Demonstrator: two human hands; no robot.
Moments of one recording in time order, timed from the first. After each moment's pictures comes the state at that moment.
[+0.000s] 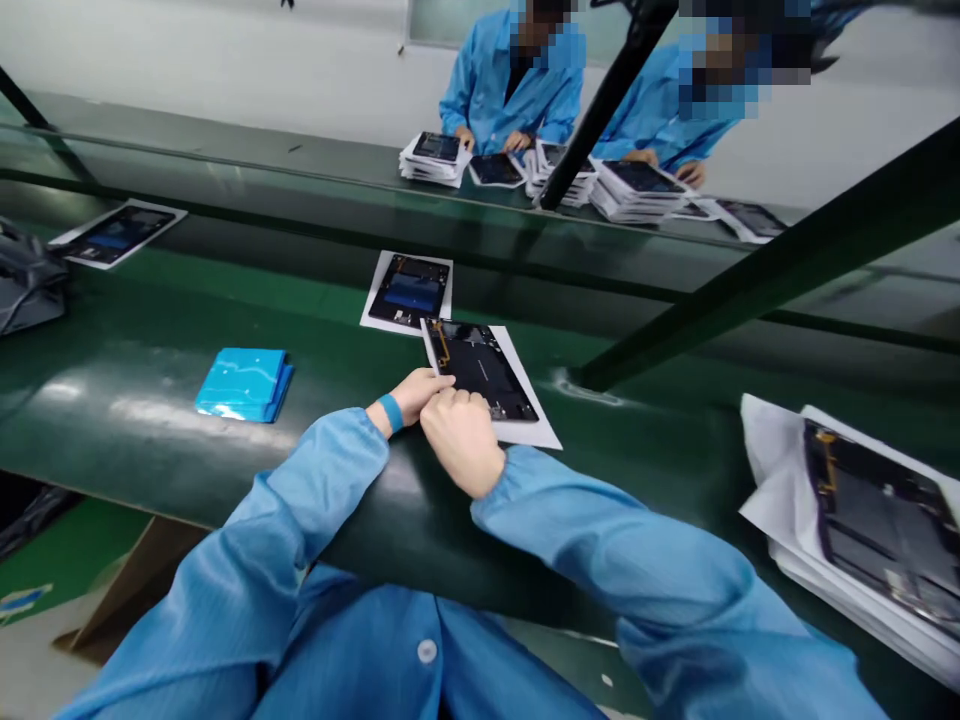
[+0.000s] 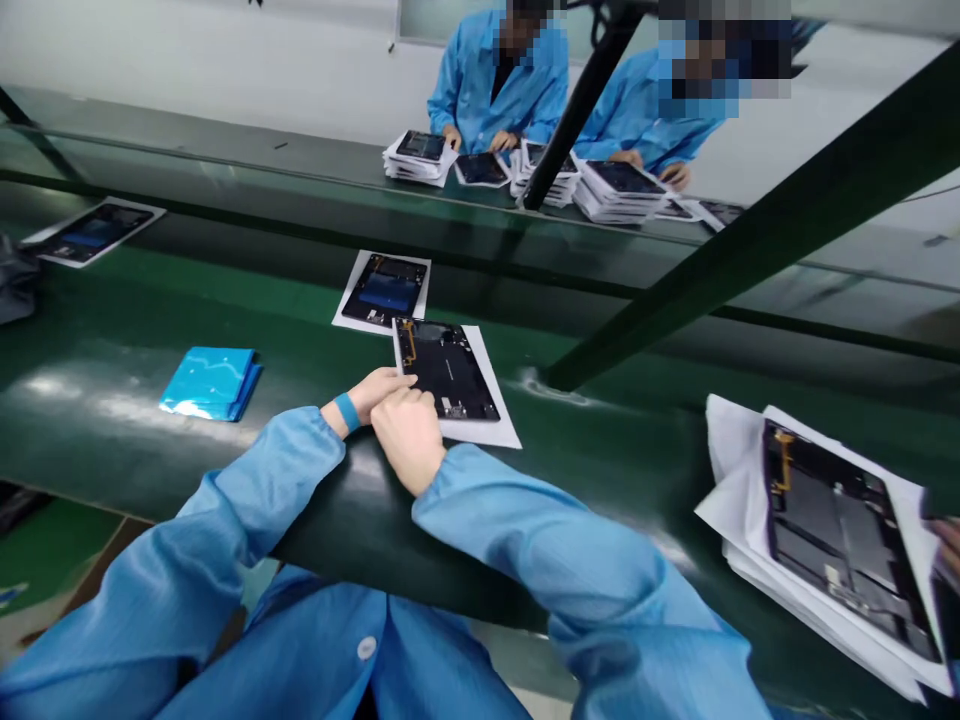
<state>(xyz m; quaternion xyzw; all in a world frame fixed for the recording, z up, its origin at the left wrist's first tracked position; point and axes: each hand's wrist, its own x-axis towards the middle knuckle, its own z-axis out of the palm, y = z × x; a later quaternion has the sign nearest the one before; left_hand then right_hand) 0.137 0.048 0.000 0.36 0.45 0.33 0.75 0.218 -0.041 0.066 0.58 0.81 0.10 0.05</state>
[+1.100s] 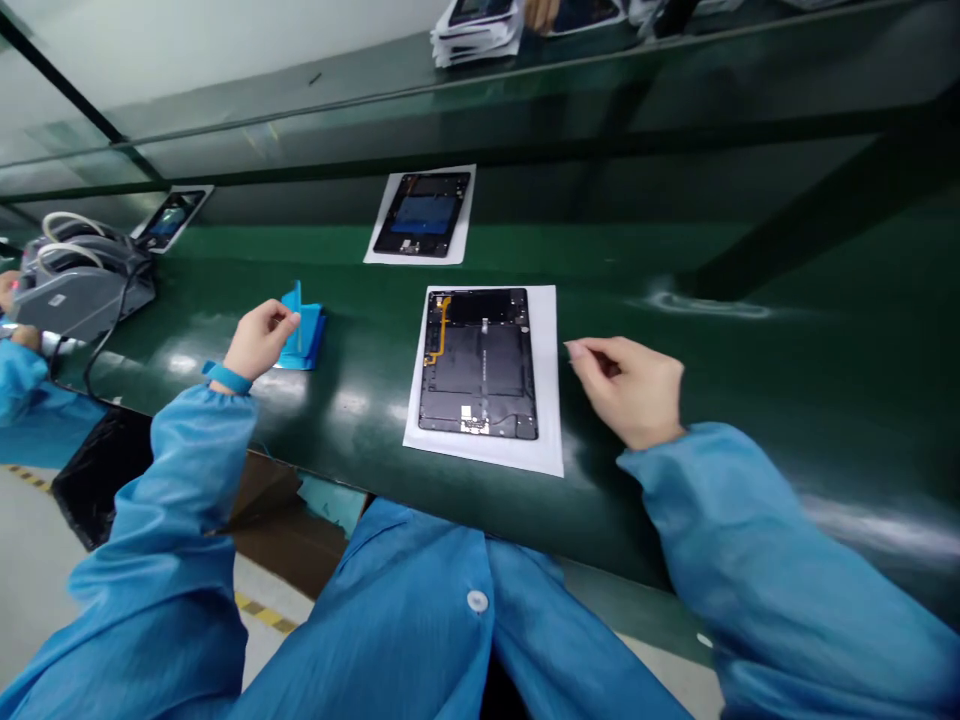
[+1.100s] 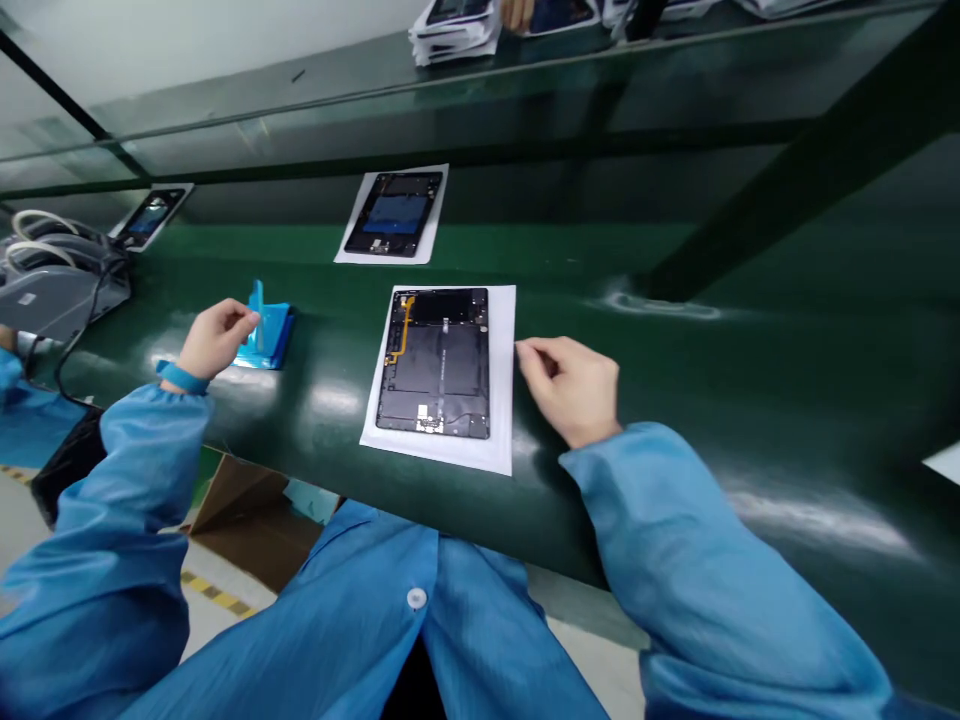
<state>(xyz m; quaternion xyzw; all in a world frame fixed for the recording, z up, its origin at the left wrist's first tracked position) -0.105 0.008 0.073 0.64 0.70 0.23 0.20 0.352 -0.062 -0.016 0.65 0.64 -0.16 -0.39</state>
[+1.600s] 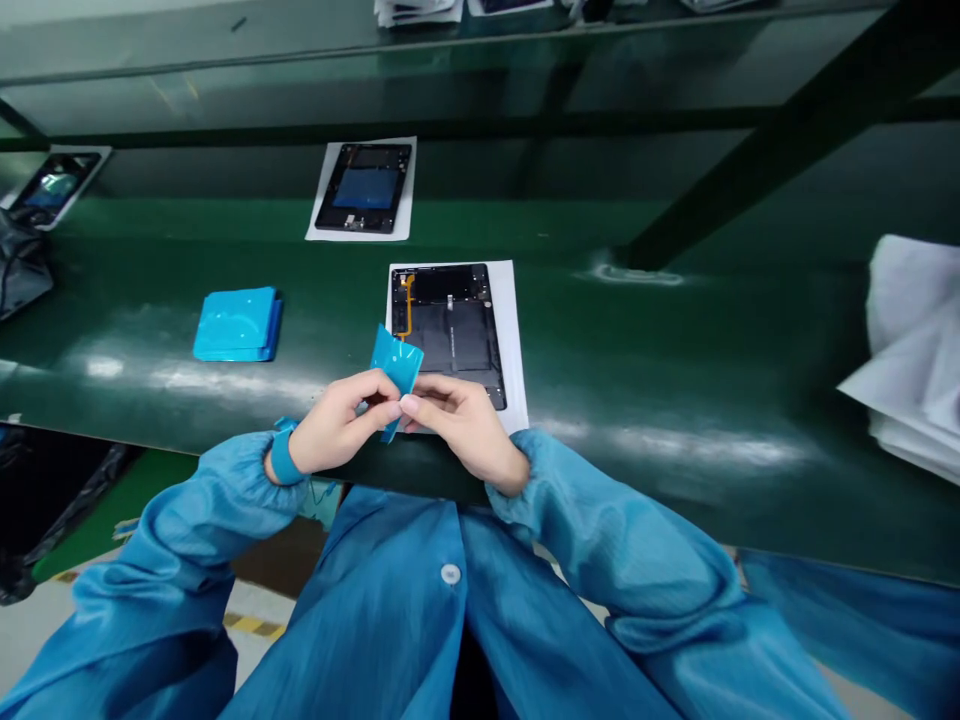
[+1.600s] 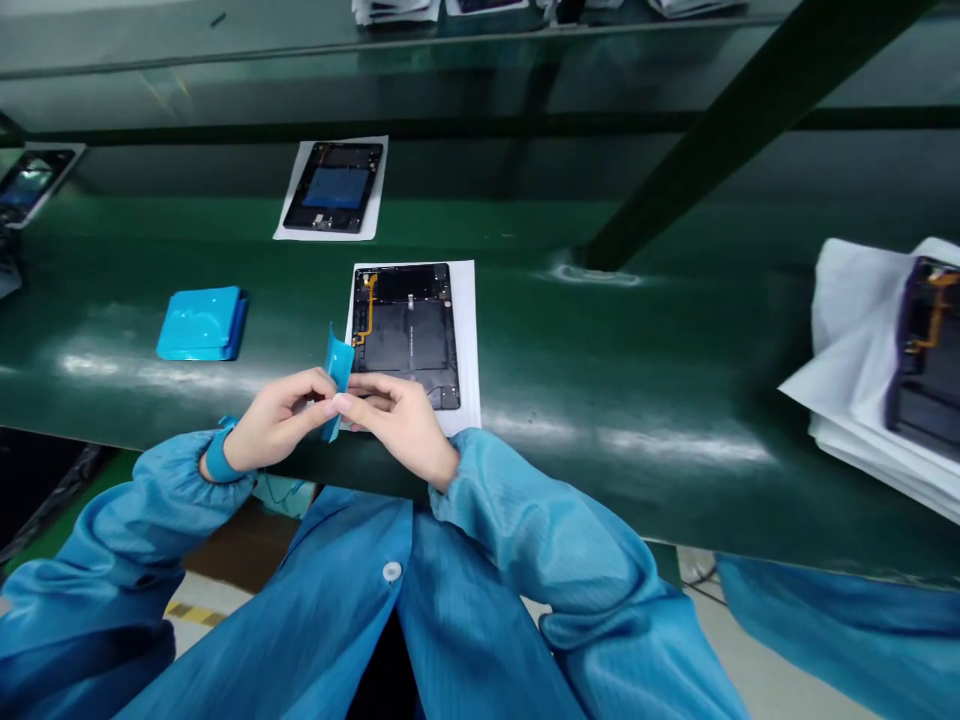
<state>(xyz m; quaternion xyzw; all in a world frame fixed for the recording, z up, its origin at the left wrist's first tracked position) 0.024 -0.091 0.055 0.78 0.38 0.27 0.43 0.218 -0.122 0.027 0.40 0.38 -0.70 -0.45</state>
